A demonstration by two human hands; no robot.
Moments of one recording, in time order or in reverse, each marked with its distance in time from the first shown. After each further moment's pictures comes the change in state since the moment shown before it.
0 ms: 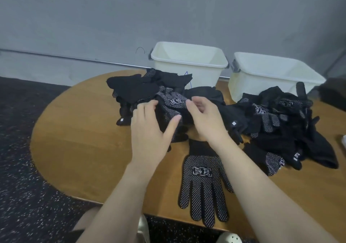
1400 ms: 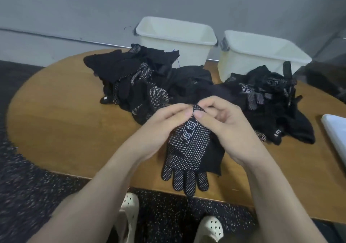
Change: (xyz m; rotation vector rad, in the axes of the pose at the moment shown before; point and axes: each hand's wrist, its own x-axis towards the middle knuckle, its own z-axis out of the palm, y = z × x) left_hand -0.024 0.051 -0.014 -0.978 -0.885 -0.343; right_hand -0.093 -0.001 -0.075 0.471 -0.297 -0.078
